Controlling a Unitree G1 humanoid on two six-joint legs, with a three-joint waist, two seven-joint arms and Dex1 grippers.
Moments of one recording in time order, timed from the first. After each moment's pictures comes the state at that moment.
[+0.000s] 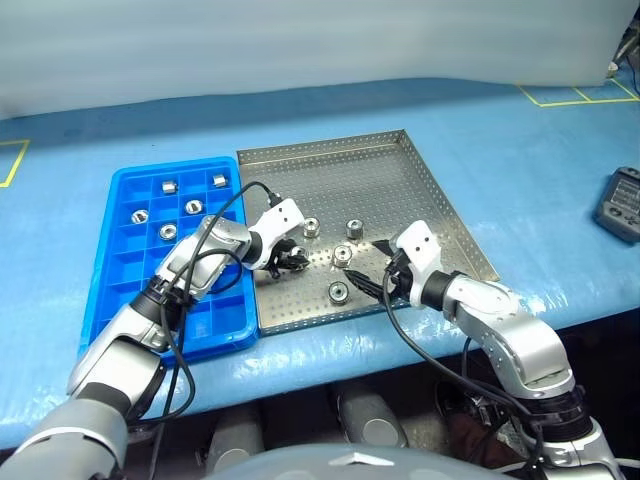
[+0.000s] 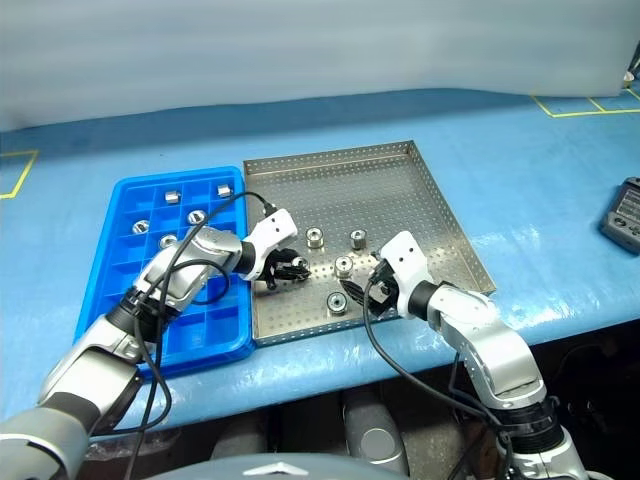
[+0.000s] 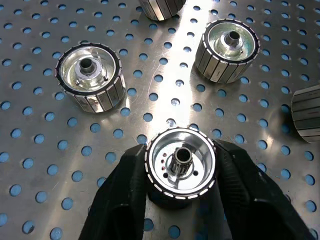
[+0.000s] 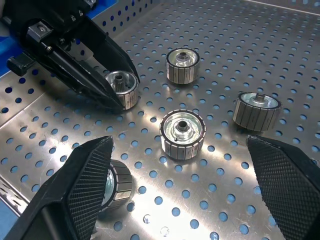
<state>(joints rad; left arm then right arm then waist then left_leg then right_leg) -0.69 0.49 -0.46 0.13 -0.16 0.80 -0.84 -0.13 -0.49 0.11 -0.45 0.34 0.73 0.53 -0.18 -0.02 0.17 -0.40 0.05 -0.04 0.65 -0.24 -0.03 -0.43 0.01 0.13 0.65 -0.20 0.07</state>
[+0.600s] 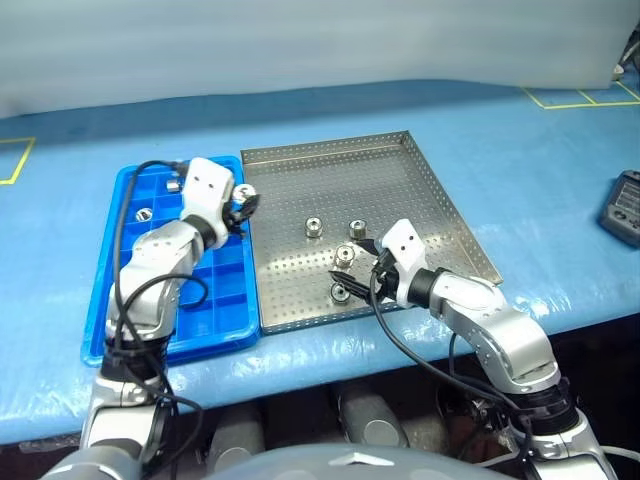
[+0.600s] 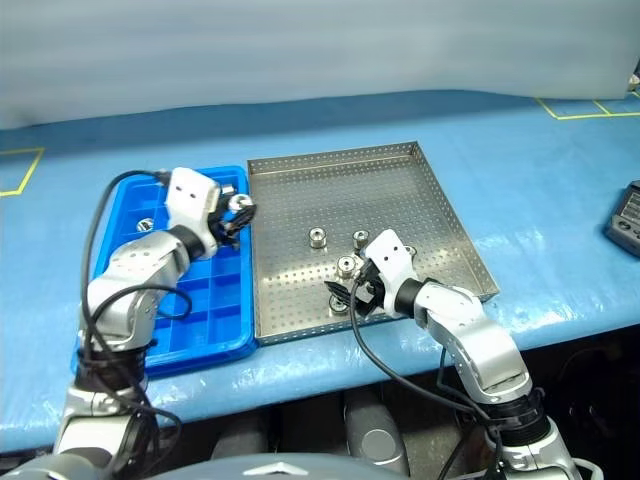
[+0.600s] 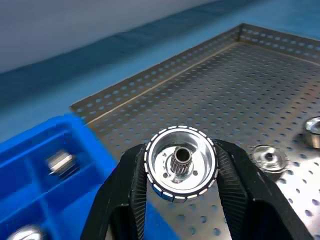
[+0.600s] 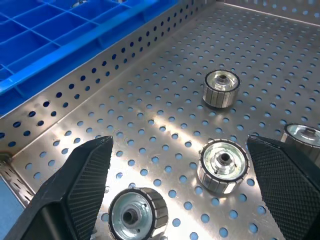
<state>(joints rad) -0.33 0.34 0.10 -0.34 -0.13 0.79 -0.28 -0.19 -0.46 0.18 -0.44 0.34 0.73 0.56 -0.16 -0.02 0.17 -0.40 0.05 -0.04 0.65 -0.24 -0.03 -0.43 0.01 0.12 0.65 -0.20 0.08</state>
